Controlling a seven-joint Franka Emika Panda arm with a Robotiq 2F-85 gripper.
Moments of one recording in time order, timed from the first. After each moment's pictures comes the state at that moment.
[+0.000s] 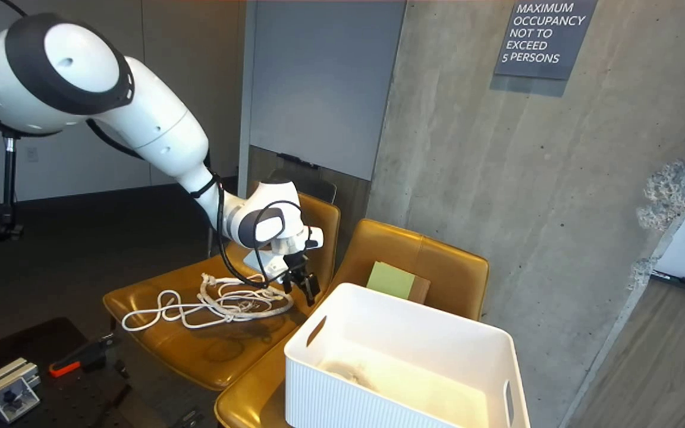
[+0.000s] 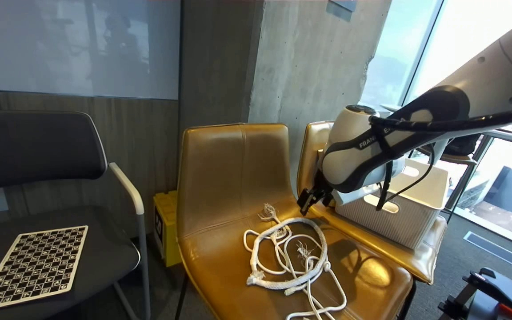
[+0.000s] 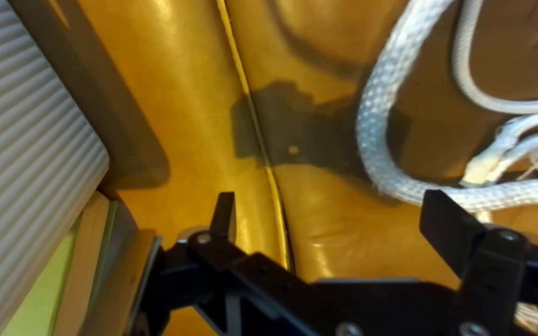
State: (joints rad) arm 0.43 0.99 -0.46 -1.58 0.39 2.69 -0.05
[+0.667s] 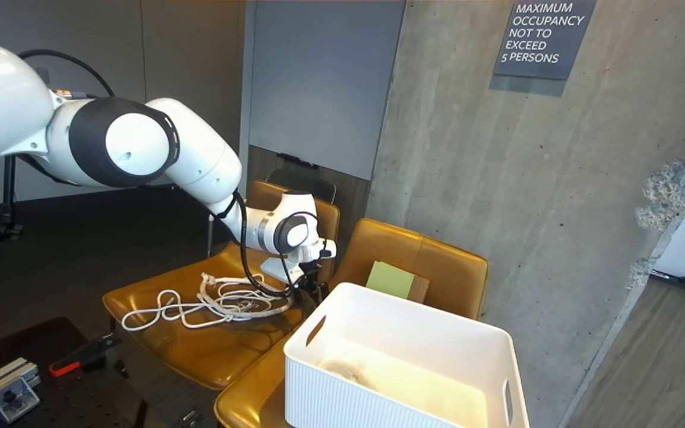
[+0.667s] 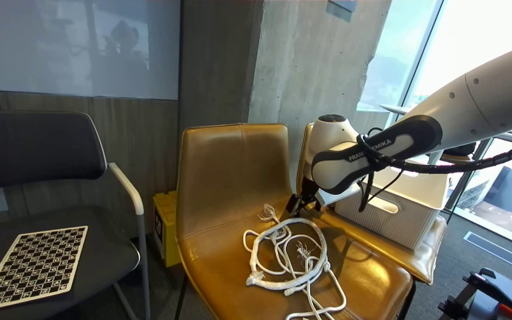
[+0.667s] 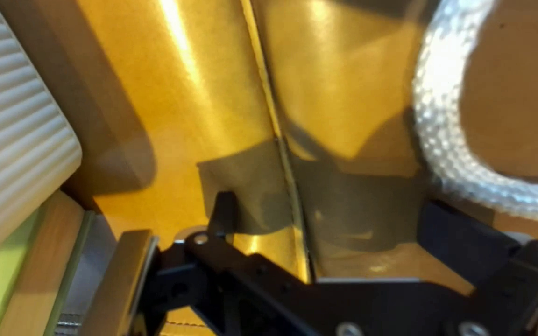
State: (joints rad) arm 0.18 1.18 -0.24 -1.18 0.02 2.45 0.18
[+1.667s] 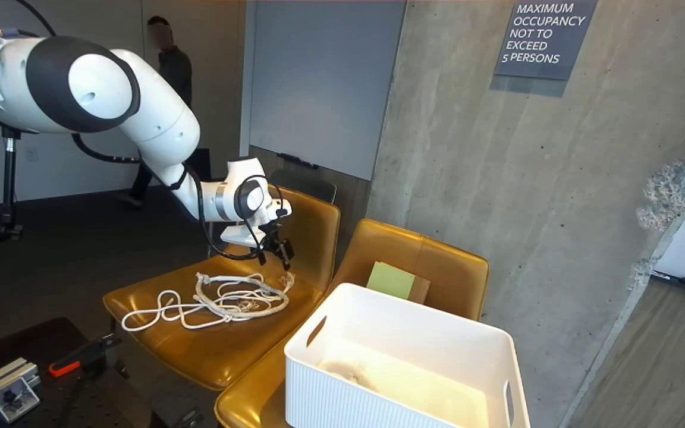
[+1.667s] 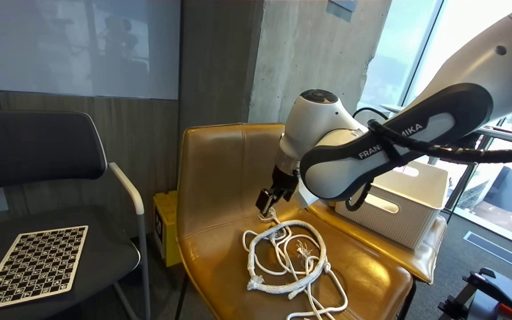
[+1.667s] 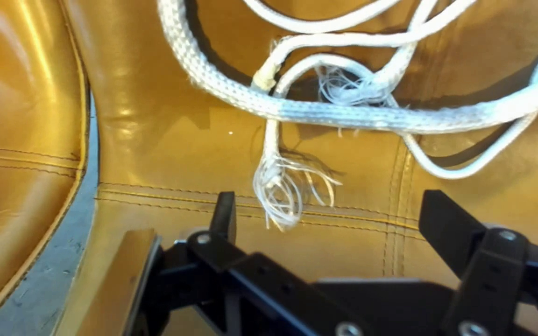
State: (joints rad) arm 0.36 0.98 -0.21 -1.40 -0.16 2.63 0.25
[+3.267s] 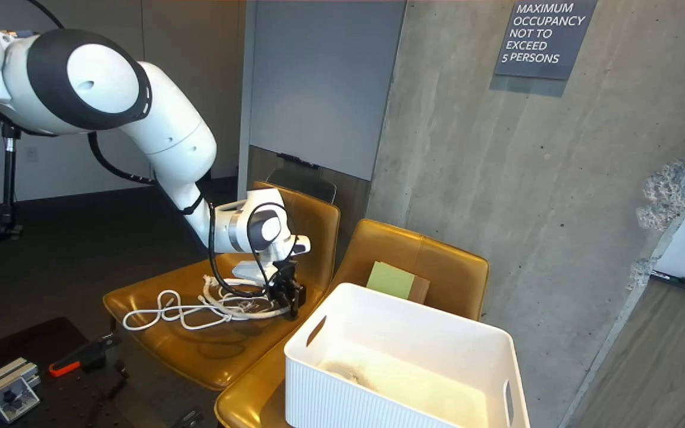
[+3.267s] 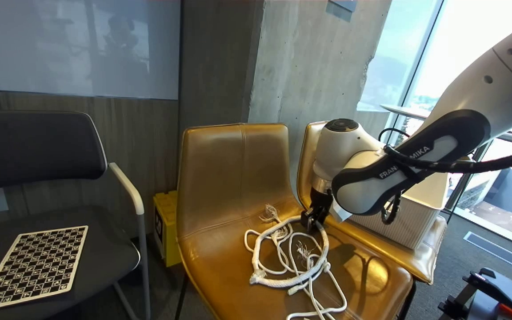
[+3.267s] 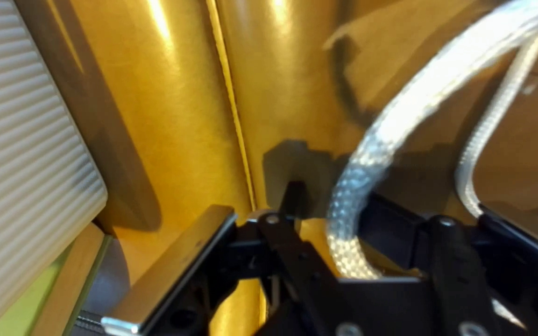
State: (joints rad) arm 0.30 0.98 -0.28 -1.57 -0.18 2.62 0.29
